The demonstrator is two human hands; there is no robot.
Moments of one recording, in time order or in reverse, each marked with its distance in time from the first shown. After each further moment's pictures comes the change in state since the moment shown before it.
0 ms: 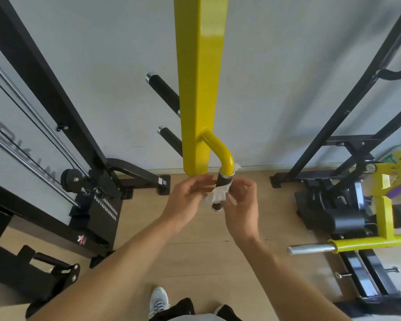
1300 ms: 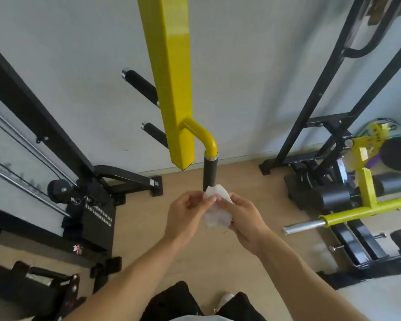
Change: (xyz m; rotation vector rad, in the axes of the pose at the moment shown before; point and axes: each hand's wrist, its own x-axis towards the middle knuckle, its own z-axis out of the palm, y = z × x) left_hand -0.051 -0.026 0.027 -0.005 0.110 -0.134; right_hand -0.039 0.000 -0.039 0.246 -0.250 0.464
